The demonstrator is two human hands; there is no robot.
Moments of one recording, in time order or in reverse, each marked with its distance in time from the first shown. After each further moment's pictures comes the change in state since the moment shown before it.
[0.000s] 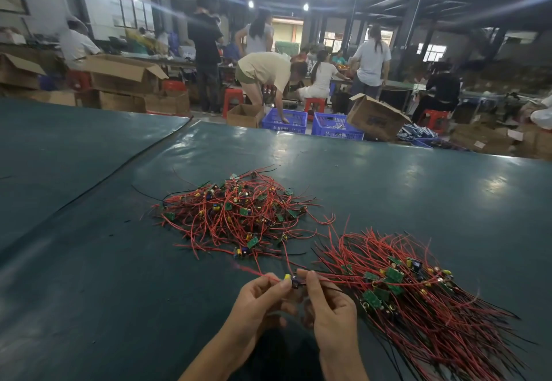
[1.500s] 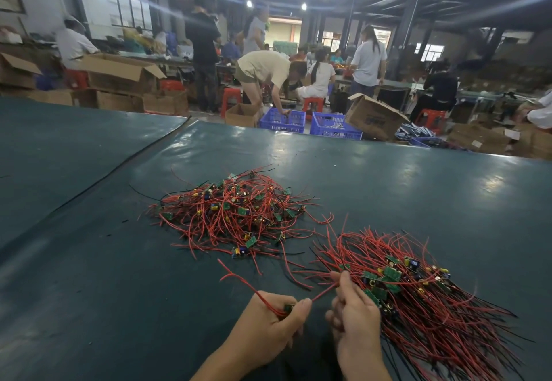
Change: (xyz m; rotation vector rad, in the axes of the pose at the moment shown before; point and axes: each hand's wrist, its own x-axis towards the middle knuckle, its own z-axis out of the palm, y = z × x) left_hand -0.002 -0.012 0.007 0.681 -0.087 0.344; right_hand 0.017 -0.006 -0.024 0.092 0.276 0.207
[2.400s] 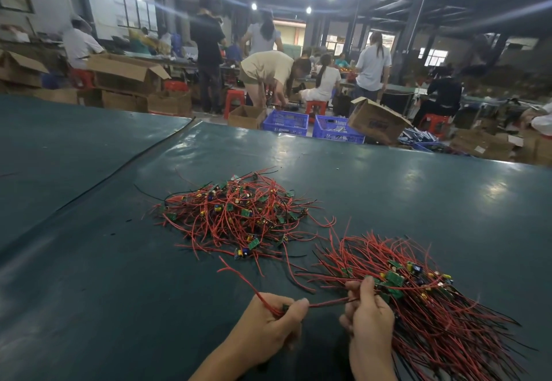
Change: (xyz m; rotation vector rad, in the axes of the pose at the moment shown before) left_hand 0.000 0.008 -0.008 -0.053 -0.068 -0.051; right_hand 0.017 0.000 -0.013 -0.051 0.040 -0.149
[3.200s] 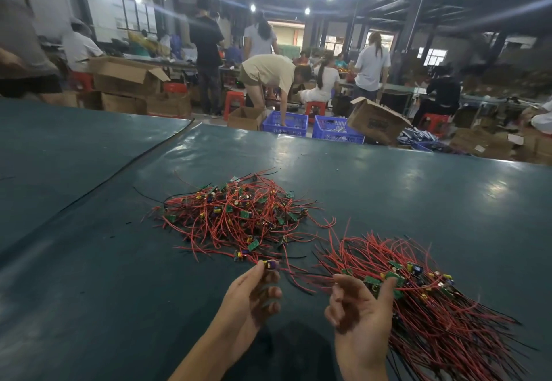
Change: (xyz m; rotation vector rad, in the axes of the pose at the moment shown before) left_hand 0.011 0.004 -0.017 -0.915 0.284 -0.343; right_hand -0.022 -0.007 0.011 0.361 -0.333 -0.030
